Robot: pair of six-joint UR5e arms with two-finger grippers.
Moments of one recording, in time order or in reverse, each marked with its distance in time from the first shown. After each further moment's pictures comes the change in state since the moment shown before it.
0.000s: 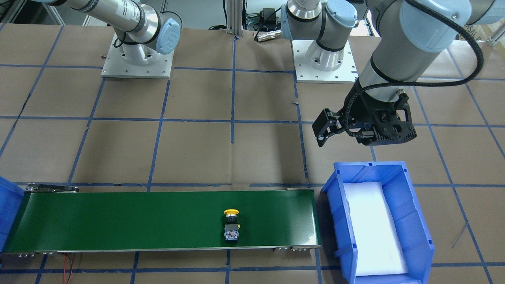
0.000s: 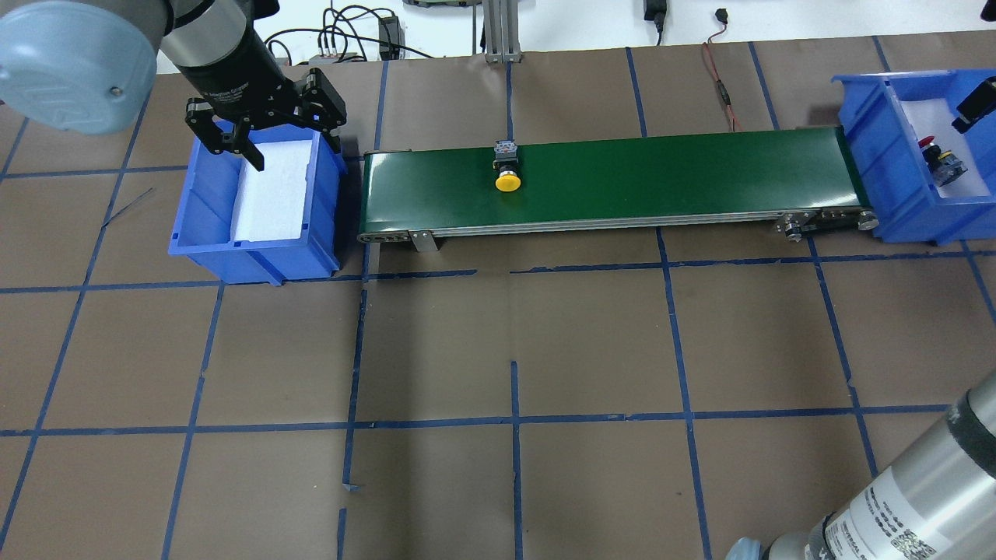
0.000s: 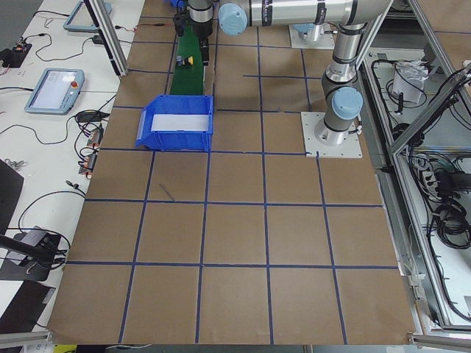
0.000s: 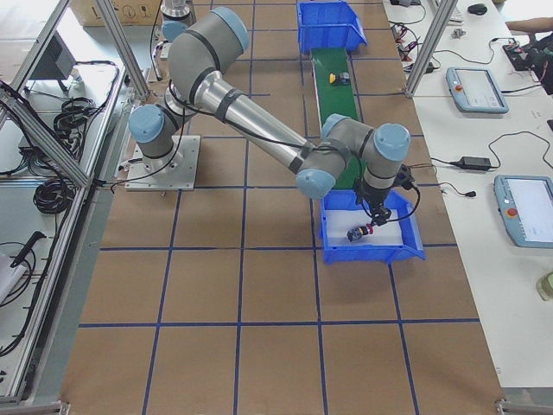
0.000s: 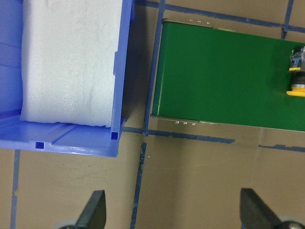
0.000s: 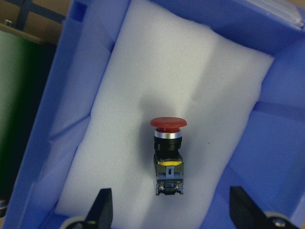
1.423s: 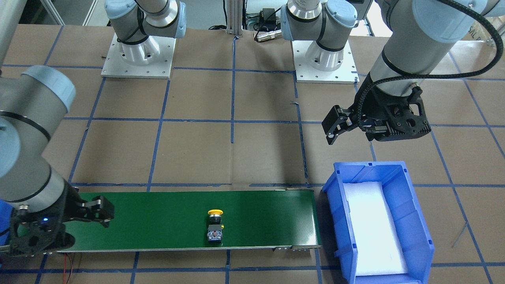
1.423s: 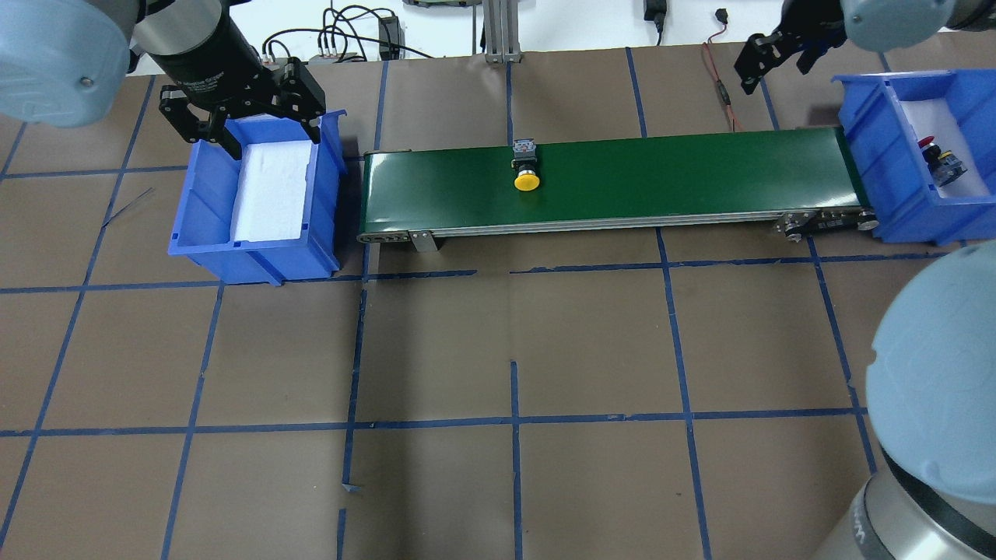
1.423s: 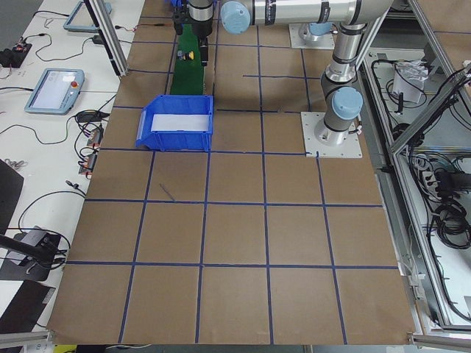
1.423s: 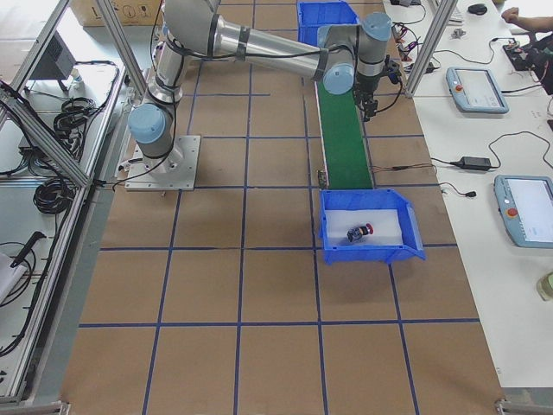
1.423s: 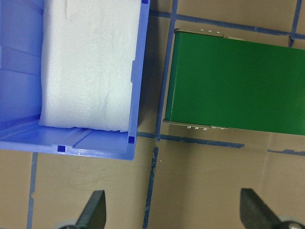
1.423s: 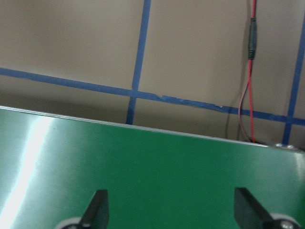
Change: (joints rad) left arm 0.020 0.018 0.006 -0.002 0.027 0.026; right arm 0.529 -0.076 0.116 -0.026 0.011 0.786
